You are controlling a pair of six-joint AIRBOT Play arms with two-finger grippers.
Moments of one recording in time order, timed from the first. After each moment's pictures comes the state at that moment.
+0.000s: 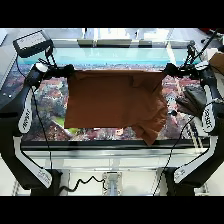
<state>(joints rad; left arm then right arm) 0.05 -1.88 1.72 0.87 -0.70 -1.23 -0.25 -1.87 1.75 -0.86 0.87 1.19</state>
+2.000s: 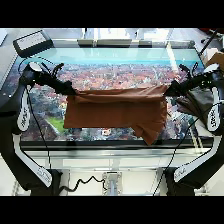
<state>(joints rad) 0.11 -1.92 1.78 0.92 -1.52 -1.21 -0.36 -1.87 1.75 -0.93 1.65 1.21</state>
